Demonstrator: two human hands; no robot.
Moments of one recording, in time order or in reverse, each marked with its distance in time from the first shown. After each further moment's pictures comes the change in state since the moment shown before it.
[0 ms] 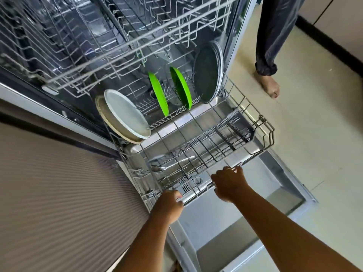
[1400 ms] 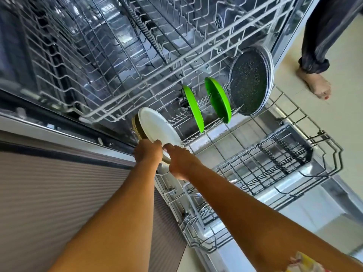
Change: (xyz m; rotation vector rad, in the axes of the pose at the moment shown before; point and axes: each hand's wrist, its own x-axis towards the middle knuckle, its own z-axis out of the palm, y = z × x) left_hand 0.104 0.000 -0.211 -0.286 0.651 -0.399; right_hand 0.126 -0.157 -0.139 0.718 0.153 -0.260
